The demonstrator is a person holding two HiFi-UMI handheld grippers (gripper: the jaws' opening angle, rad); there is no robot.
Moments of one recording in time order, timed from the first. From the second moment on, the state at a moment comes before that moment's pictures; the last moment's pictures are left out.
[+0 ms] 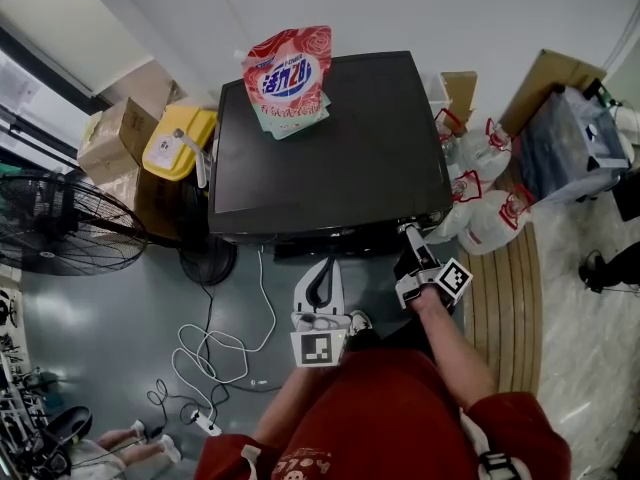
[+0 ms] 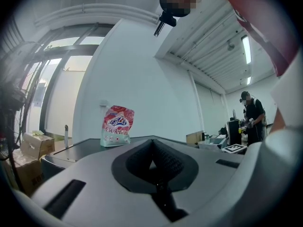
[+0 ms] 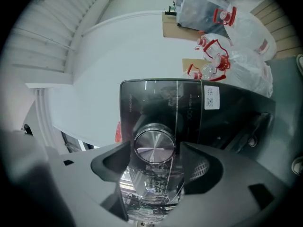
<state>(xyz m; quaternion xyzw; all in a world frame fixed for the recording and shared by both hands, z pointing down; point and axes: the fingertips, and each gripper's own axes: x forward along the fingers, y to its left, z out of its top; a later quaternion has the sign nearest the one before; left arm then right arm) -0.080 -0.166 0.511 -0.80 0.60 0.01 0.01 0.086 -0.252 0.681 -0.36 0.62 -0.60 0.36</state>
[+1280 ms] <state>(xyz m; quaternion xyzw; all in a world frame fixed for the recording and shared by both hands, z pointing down) -0.102 -0.164 0.489 -0.78 0.62 0.00 0.00 0.064 -0.196 0.576 -0.43 0.82 -0.37 0.12</state>
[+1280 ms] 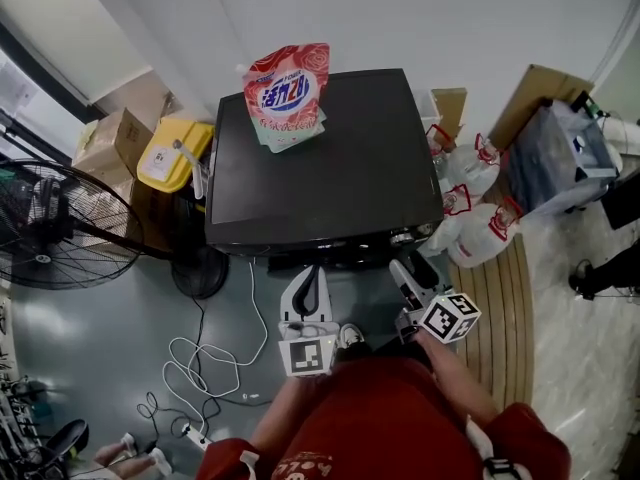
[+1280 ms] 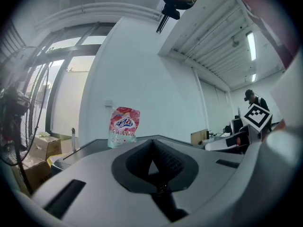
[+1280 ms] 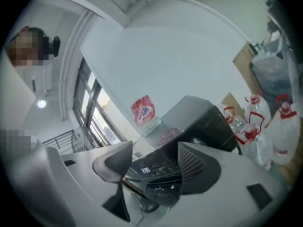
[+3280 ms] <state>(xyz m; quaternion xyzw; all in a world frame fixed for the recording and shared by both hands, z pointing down) -0.139 -0.162 0.354 -0.76 0.64 0.05 0.04 0.048 -0.202 0.388 -0.50 0.86 0.04 -0.04</state>
